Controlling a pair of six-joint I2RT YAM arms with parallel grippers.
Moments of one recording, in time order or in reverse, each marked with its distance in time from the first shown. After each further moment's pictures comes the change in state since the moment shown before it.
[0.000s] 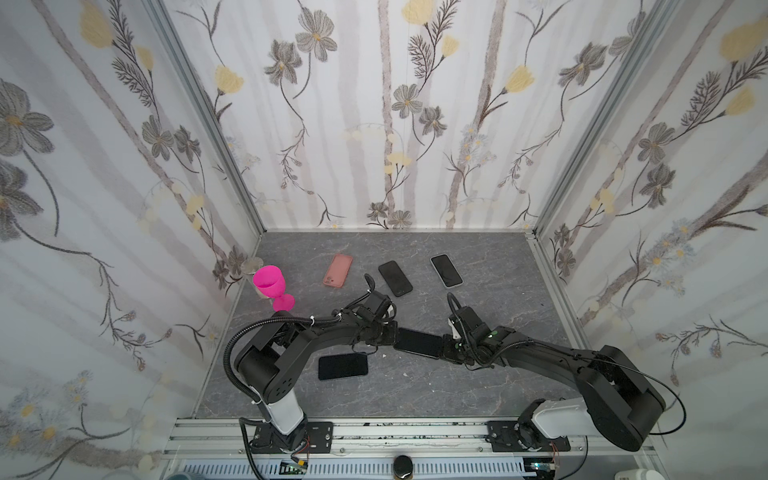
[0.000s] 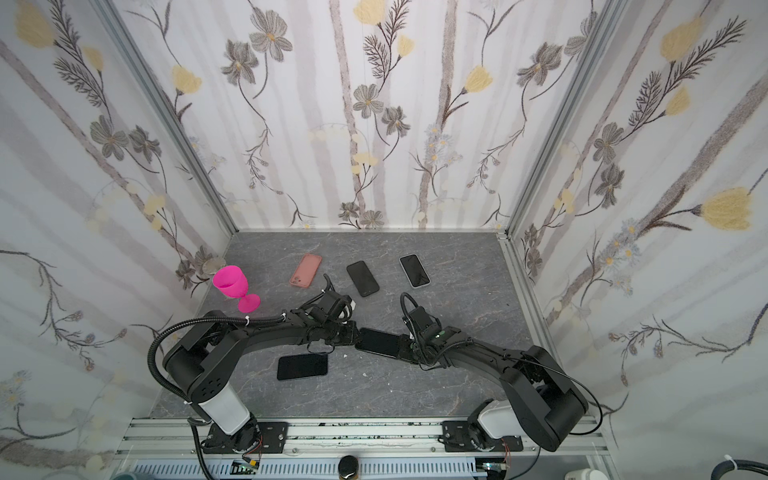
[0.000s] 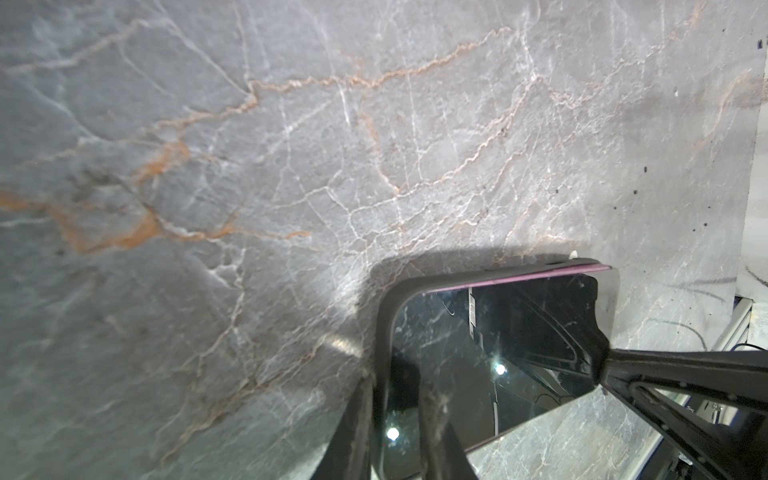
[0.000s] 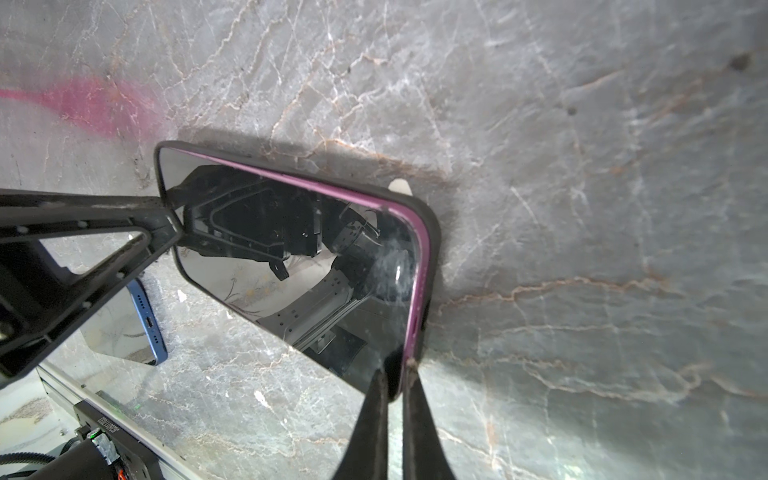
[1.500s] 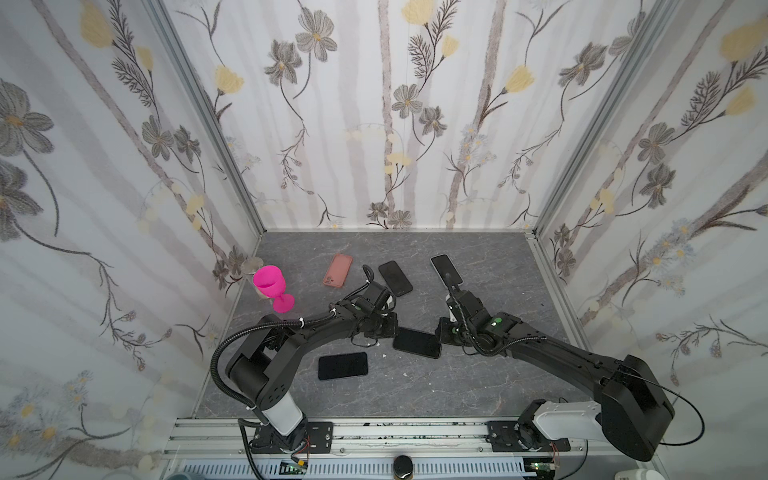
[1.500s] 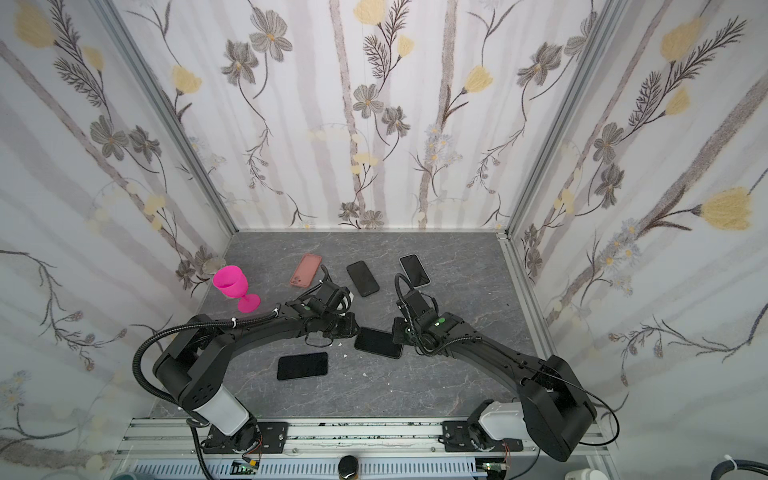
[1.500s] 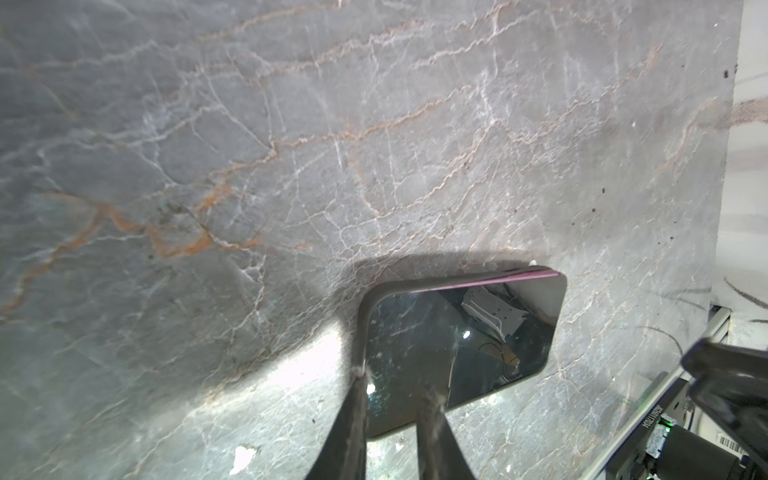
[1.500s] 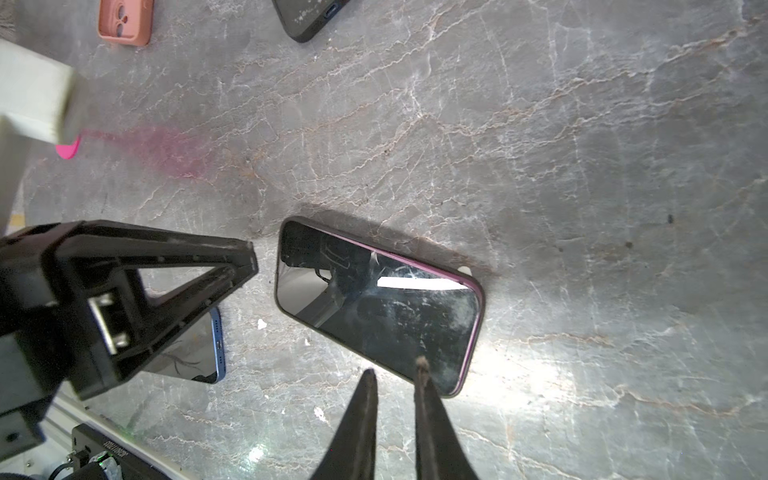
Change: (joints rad) left arm 0.025 -0.058 0.108 -0.139 -0.008 0.003; right arm 0.019 -0.079 0.208 -0.168 0.165 -0.092
